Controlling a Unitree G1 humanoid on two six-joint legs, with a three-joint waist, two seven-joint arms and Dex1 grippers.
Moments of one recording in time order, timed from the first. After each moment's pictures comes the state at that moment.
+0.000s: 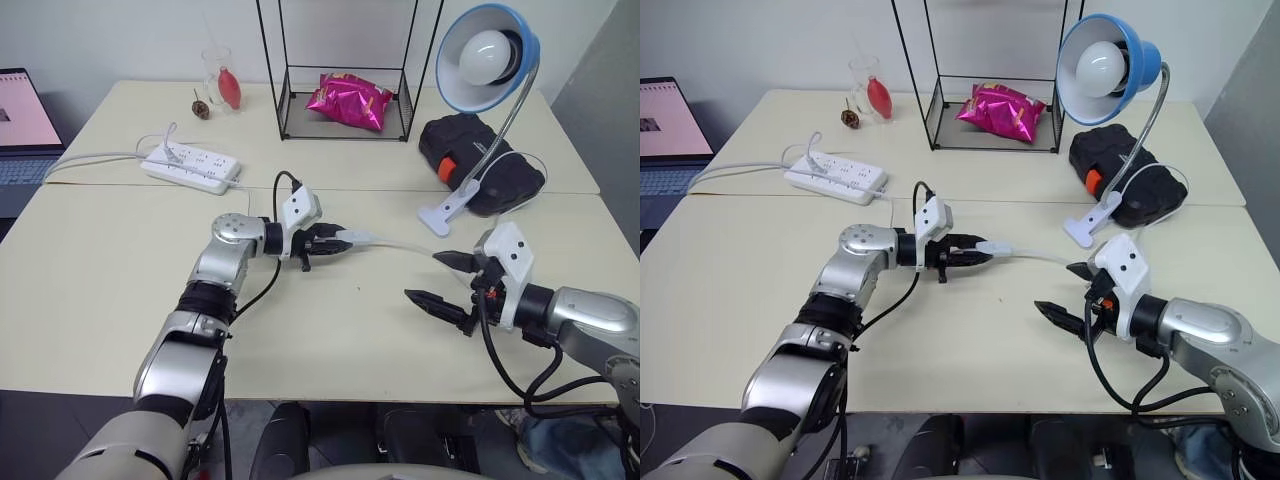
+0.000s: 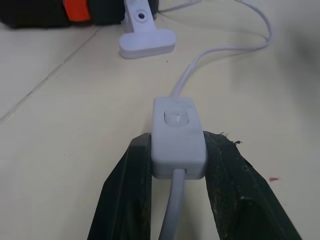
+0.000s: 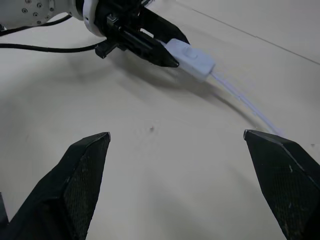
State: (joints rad) left arm -0.73 0.36 -0.11 0.51 -0.11 0.03 -1.18; right arm -0.08 -0.72 -0.18 -0.78 0.77 1.00 0.52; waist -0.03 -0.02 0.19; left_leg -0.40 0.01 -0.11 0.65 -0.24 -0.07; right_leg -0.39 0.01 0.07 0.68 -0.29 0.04
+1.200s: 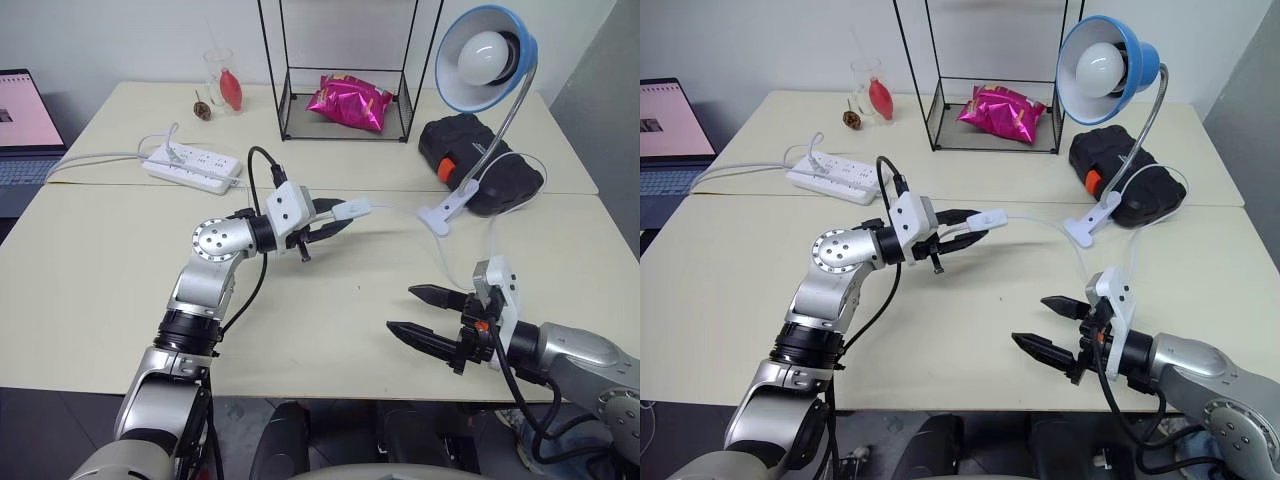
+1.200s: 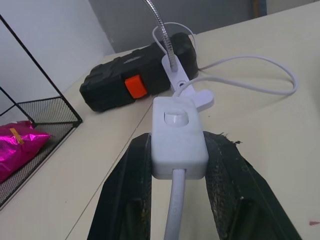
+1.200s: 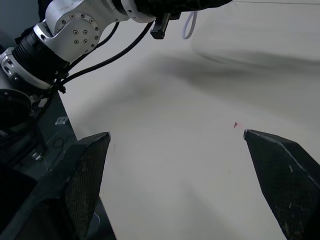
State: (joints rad) left arm -0.61 0.39 -0.11 0.20 -0.12 -0.05 -0.96; right arm 0.07 -0.63 -0.17 -0.79 1.01 0.95 0.45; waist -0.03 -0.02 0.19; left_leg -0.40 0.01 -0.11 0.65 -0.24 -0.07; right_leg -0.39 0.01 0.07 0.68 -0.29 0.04
